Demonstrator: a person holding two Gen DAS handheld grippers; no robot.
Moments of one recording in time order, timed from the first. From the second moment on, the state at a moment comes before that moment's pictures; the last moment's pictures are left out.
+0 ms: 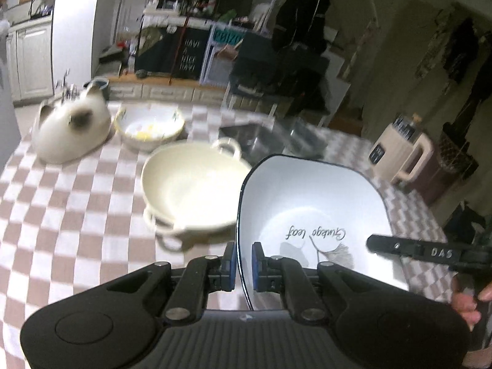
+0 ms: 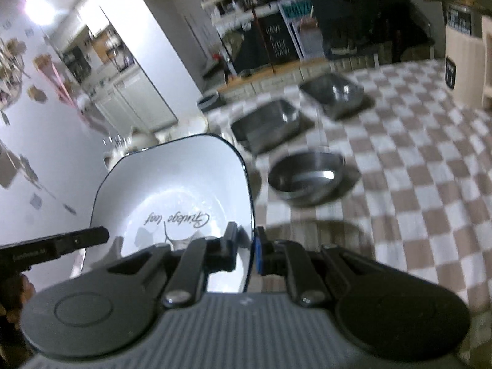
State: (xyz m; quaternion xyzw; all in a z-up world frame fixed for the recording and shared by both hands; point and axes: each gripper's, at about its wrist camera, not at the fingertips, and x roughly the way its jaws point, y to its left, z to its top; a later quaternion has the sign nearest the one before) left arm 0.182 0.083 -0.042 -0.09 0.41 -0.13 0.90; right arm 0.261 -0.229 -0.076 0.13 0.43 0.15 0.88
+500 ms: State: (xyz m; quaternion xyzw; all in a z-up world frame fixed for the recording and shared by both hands) left arm 0.183 0.084 -0.071 -0.07 0.47 -0.11 0.87; right arm 0.257 -0.211 -0.105 0.10 0.49 0.14 0.86
